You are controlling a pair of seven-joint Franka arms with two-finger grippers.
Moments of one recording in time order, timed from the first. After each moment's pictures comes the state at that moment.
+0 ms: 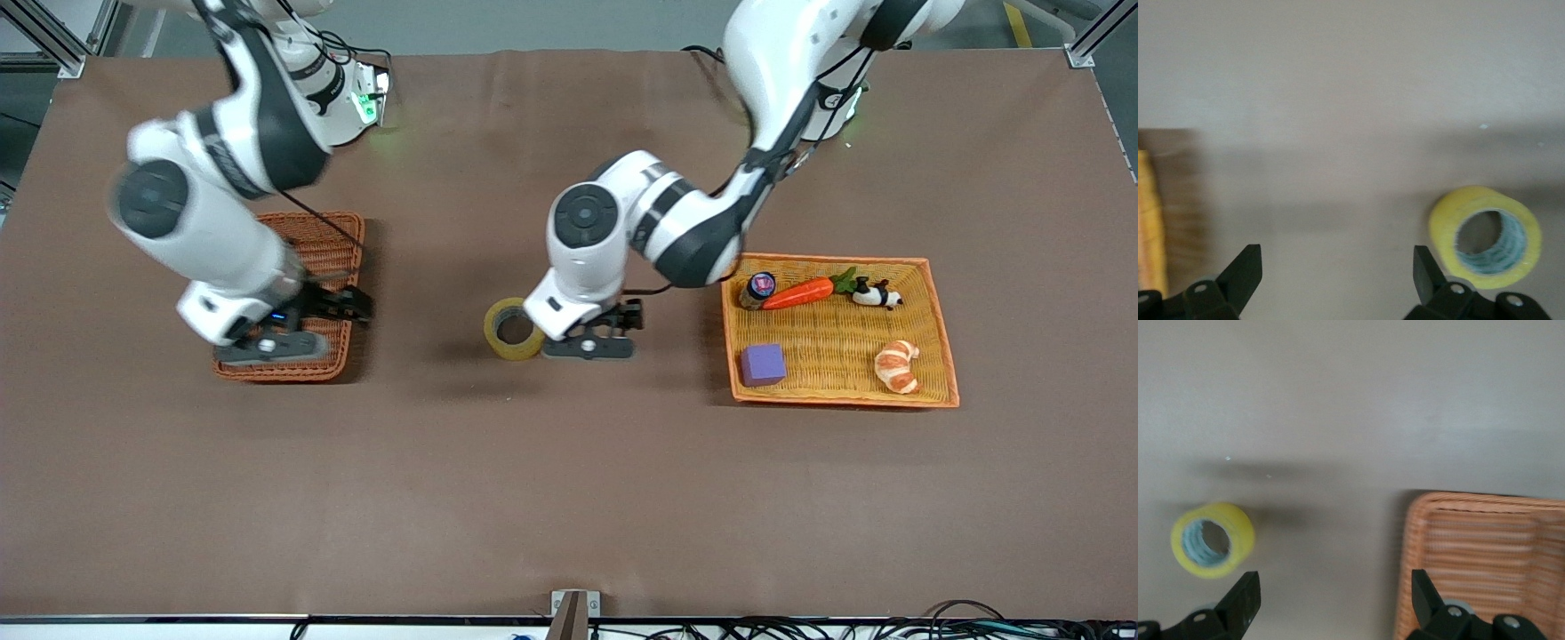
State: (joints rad) left arm -0.64 0.68 -0.11 -1.24 0.11 1.90 -0.73; right arm 0.15 0.26 0.21 -1.77 -0.01 2.03 0.31
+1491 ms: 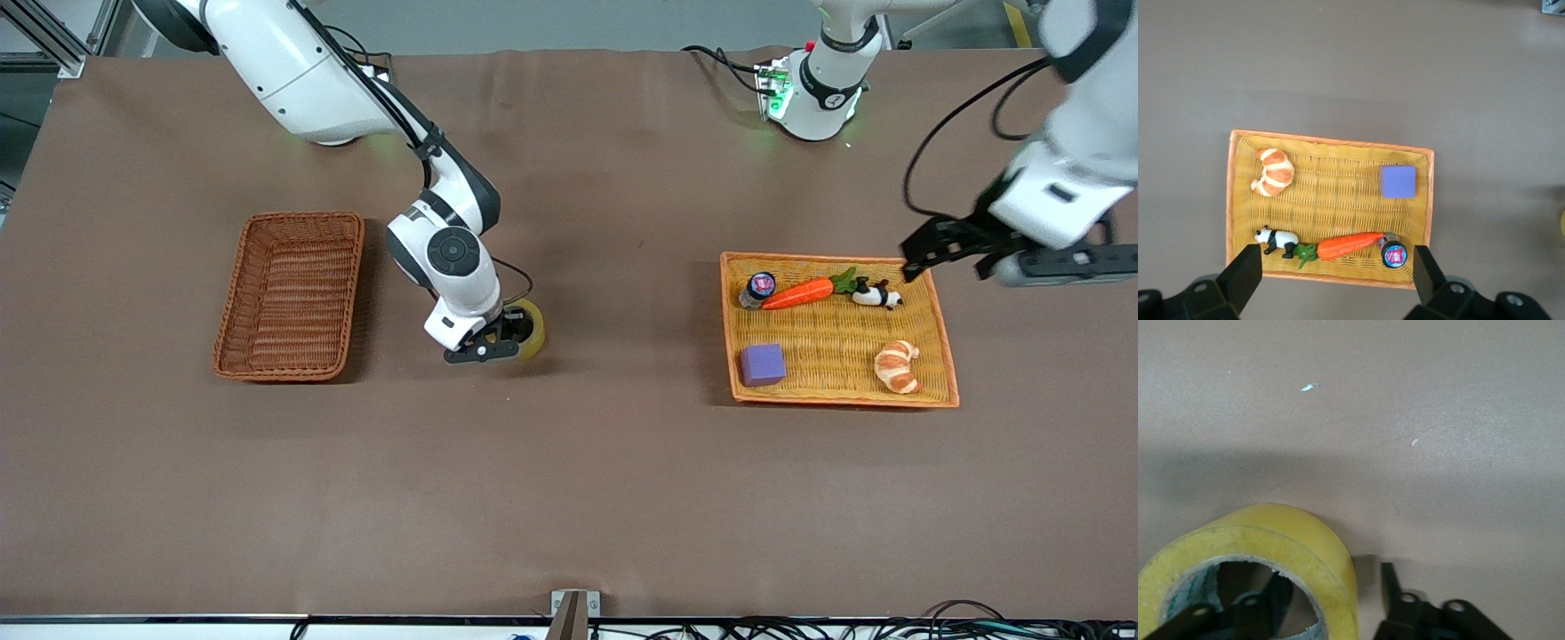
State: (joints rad) left arm 0.01 -0.04 -0.12 -1.74 -0.05 1.81 -0.15; right arm 0.40 0.64 0.24 -1.84 -0.26 2.47 0.66
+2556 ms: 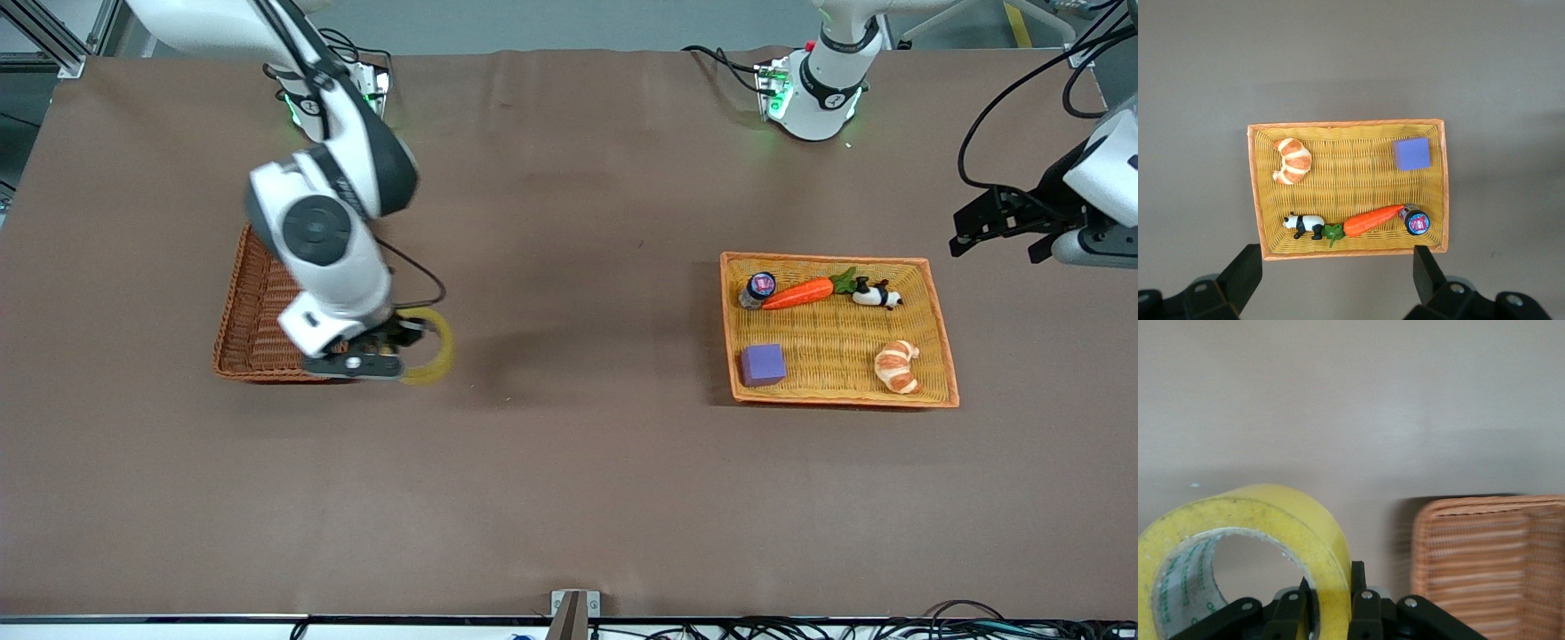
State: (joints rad) left arm 0.00 -0.01 -0.06 -1.63 -0.05 1.66 0.02; right arm 0.21 0.34 0.20 -1.67 -0.22 1.95 0.48
